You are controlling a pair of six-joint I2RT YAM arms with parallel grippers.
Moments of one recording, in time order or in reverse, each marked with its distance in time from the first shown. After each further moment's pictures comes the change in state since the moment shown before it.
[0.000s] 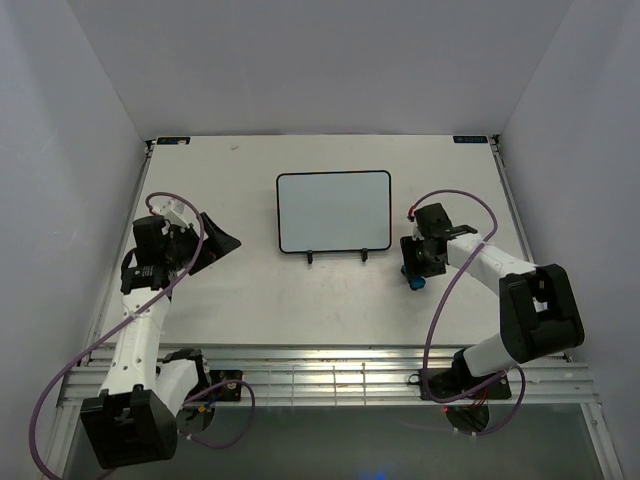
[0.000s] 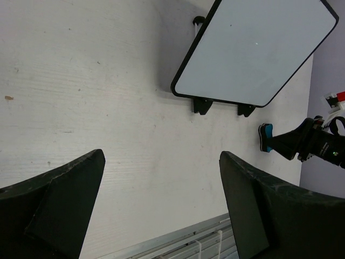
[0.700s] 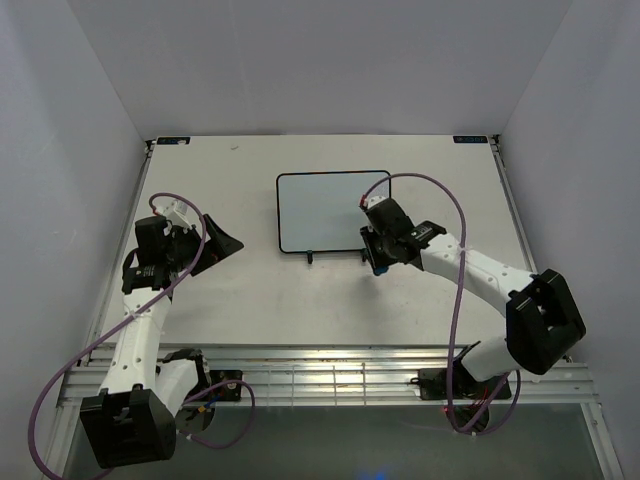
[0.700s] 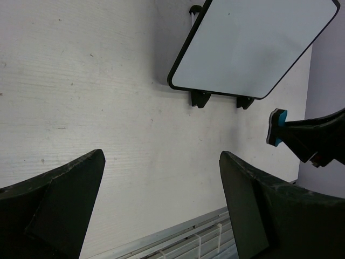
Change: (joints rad) left arm -0.015 0.018 -0.008 -0.003 0.023 0.010; right arm 0.327 -0.021 0.135 0.021 0.133 0.068
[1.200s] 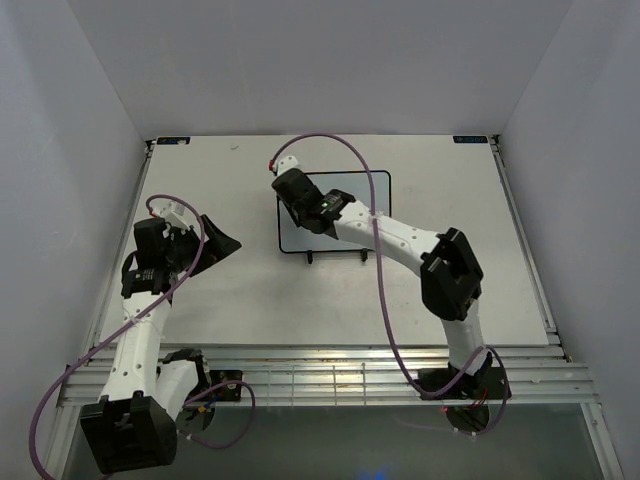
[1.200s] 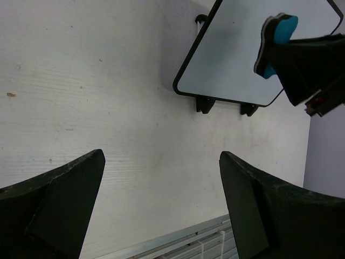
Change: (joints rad) left arm 0.000 -0.032 -0.007 -0.001 -0.041 -0.008; right arm 0.284 0.518 0.766 0.032 0.308 -0.072
